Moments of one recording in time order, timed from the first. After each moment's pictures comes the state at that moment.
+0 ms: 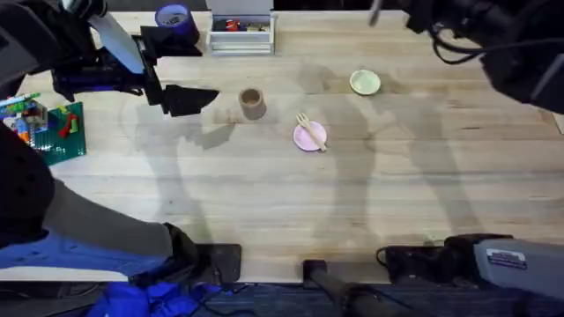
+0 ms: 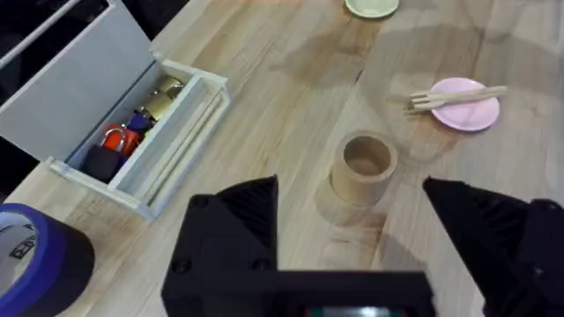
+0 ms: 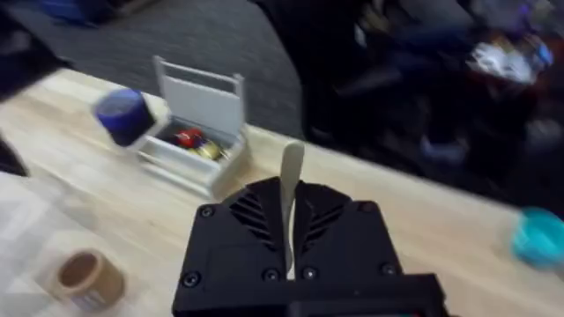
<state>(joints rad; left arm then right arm) 0.44 1.70 1.17 -0.93 1.15 1.53 0.05 1.42 0.89 0.42 -0.53 -0.01</state>
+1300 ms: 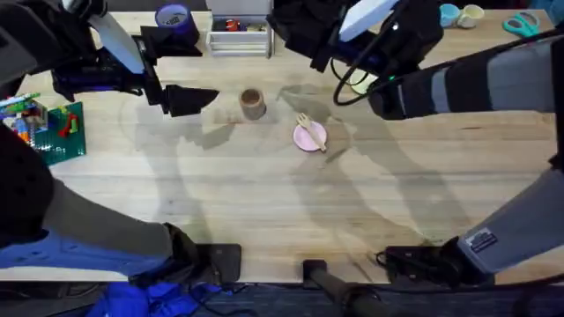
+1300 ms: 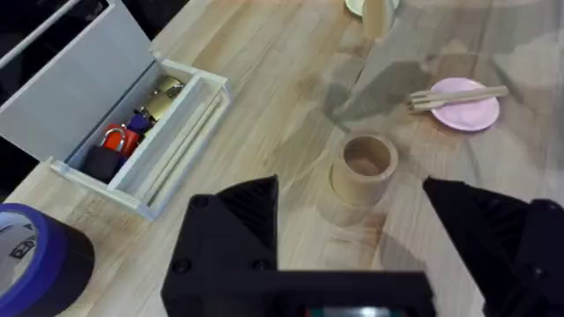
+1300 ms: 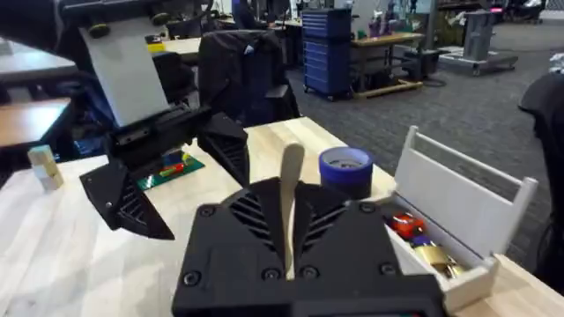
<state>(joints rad) 0.44 1.70 1.17 -0.93 1.15 1.53 0.39 1.88 0.89 1.23 -0.76 0.18</state>
